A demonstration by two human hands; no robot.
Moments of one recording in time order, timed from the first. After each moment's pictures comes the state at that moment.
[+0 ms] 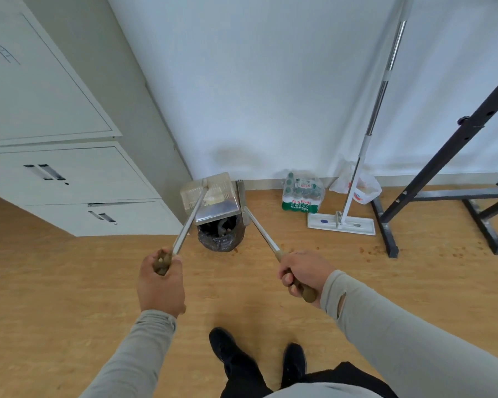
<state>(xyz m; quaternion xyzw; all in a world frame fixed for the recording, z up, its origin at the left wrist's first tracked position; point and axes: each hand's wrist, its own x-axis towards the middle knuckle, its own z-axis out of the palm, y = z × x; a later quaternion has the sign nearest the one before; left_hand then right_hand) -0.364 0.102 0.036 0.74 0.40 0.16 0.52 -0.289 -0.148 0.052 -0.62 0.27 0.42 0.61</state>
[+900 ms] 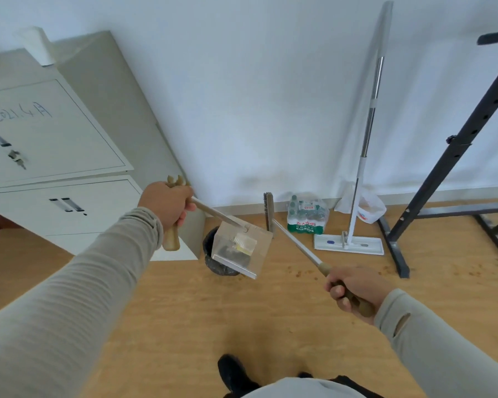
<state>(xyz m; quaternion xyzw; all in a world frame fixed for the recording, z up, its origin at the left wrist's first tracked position) -0.235 0.085 0.198 0.80 0.28 0.02 0.53 -0.283 -0.260 0.072 -0.60 0.28 0.38 0.64</state>
